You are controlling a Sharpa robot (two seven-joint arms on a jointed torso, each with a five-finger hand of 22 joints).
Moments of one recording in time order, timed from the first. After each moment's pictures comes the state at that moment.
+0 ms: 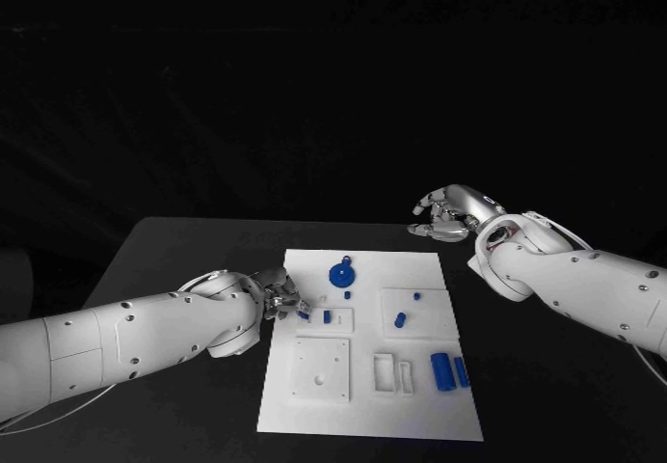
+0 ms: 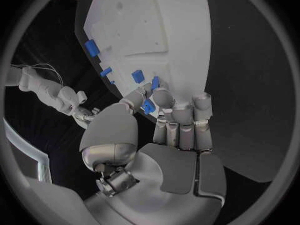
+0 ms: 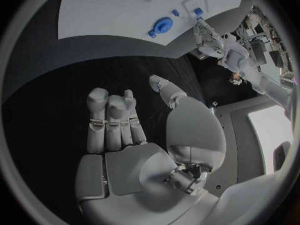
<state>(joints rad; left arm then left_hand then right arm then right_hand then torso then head) 1.33 -0.69 -0.24 1.38 -1.05 -0.28 -0.41 0.91 -0.05 0.59 -0.19 0.30 1.17 0.02 0.29 0.72 1.37 -0.09 1.03 0.53 1.21 -0.16 1.46 0.53 0.07 0.99 -0.15 1.11 1.24 1.32 -0.70 0.00 1.21 -1.31 -0.48 -0.07 0.98 -0.26 0.53 -0.13 0.38 0.88 0.13 0.27 0.45 1.04 0.02 1.07 1.11 1.27 -0.08 1.16 1.02 0.18 1.22 -0.07 0.99 1.31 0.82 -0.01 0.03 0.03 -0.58</state>
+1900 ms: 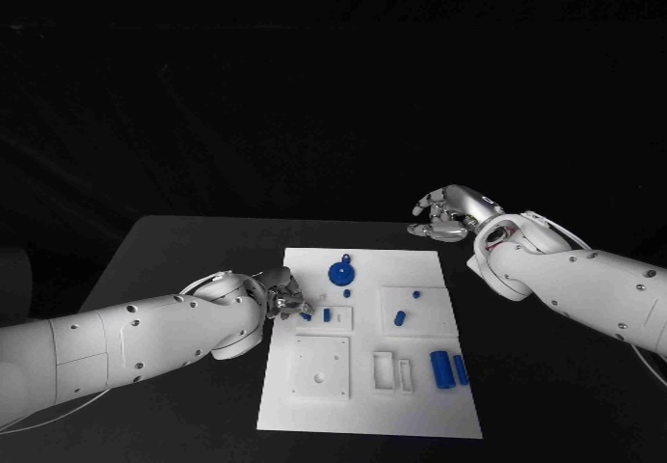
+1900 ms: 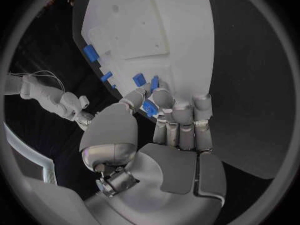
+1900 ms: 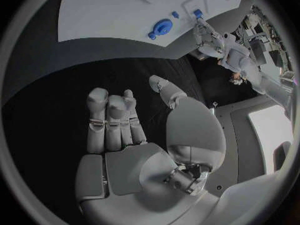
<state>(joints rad) 1.32 -0.67 -0.24 1.37 -1.11 -0.28 -0.40 0.91 -0.05 0.59 -0.19 0.30 1.17 0.02 0.32 0.72 1.37 -0.10 1.03 0.53 1.21 -0.16 1.46 0.52 0.07 1.00 -0.16 1.12 1.24 1.31 -0.70 0.00 1.20 -1.31 -0.48 -0.07 0.97 -0.25 0.53 -0.14 0.39 0.88 0.13 0.27 0.45 1.04 0.02 1.08 1.10 1.28 -0.08 1.16 1.02 0.18 1.22 -0.07 0.99 1.31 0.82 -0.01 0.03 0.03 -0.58</state>
